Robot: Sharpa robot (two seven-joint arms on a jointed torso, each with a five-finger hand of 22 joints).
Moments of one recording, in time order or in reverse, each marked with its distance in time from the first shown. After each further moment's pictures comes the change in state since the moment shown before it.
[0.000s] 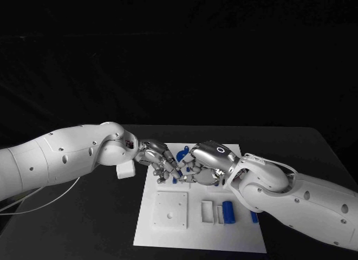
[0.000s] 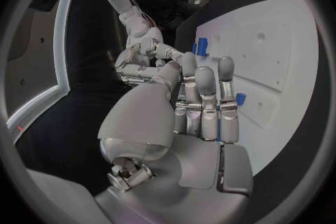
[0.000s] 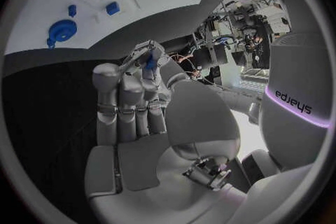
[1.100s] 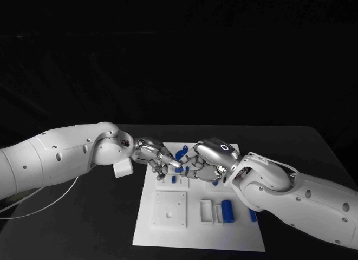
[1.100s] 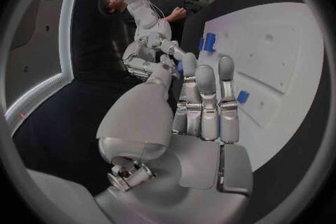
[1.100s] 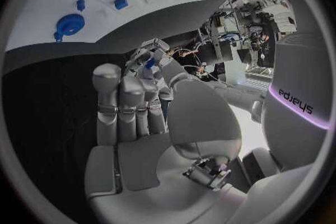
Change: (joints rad) left arm 0.000 -0.015 -0.003 -0.009 0.097 -0.022 -0.011; left_hand -0.046 -0.098 -0.162 0.177 -0.231 -0.130 0.037 0.005 -0.043 -0.027 0.020 0.017 0.016 -0.016 0.016 -0.009 -0.017 0.000 0.013 0.020 -0.070 0.001; right arm -0.002 -0.018 -0.002 0.000 0.026 -0.064 -0.022; right_hand -0.026 -0.007 0.029 0.027 0.066 0.007 -0.002 0.002 0.000 0.012 -0.012 0.000 0.013 0.007 -0.007 0.007 0.013 0.000 0.004 -0.011 0.022 0.000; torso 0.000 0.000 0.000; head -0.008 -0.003
